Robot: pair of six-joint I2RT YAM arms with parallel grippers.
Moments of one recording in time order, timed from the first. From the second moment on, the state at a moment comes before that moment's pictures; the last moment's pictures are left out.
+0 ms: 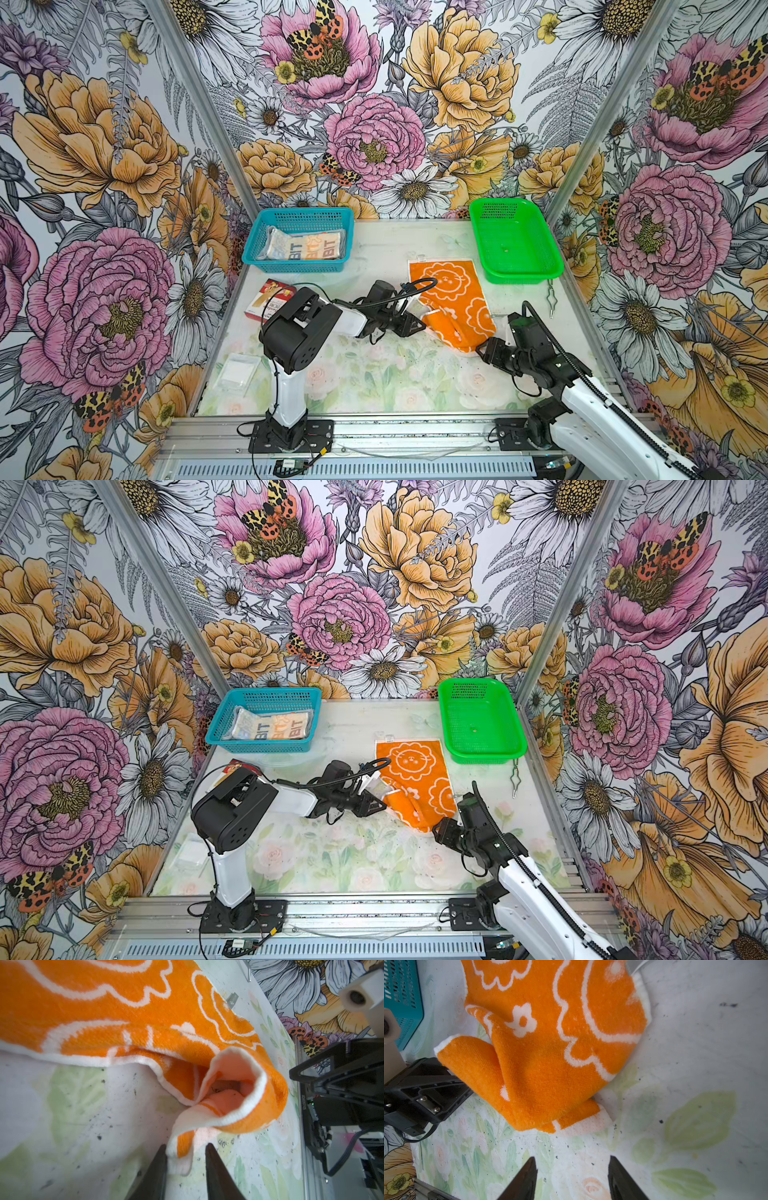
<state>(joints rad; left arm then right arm) -0.64 1.92 0.84 0.35 0.66 -0.23 0.35 0.72 0.38 -0.63 -0.21 0.74</state>
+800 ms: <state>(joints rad) -0.59 1.42 0.65 -0.05 0.22 -0.50 0.38 0.93 0.32 -0.40 -0.26 0.76</state>
